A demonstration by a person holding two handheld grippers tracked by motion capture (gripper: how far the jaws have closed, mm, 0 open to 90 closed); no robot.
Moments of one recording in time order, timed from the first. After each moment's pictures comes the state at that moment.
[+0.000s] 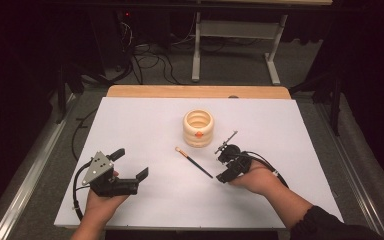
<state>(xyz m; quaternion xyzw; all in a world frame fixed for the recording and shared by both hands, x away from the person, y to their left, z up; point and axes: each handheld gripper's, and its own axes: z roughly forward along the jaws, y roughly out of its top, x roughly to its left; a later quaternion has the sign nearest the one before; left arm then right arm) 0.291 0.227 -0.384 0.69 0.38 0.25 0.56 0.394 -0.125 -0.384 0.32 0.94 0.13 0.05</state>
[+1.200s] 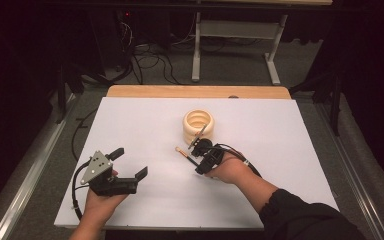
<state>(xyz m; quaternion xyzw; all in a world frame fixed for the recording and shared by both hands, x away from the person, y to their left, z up) 0.292 0.229 -0.383 0.69 0.38 0.25 0.56 0.417 -0.057 -0.388 0.26 0.96 0.12 0.05</state>
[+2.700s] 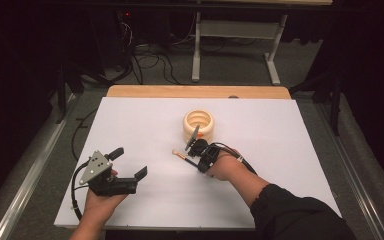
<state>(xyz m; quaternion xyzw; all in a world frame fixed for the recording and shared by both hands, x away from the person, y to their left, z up) 0.291 0.230 -0.381 0.68 0.38 0.25 0.57 0.425 -0.045 -0.396 0.27 0.96 0.05 0.03</state>
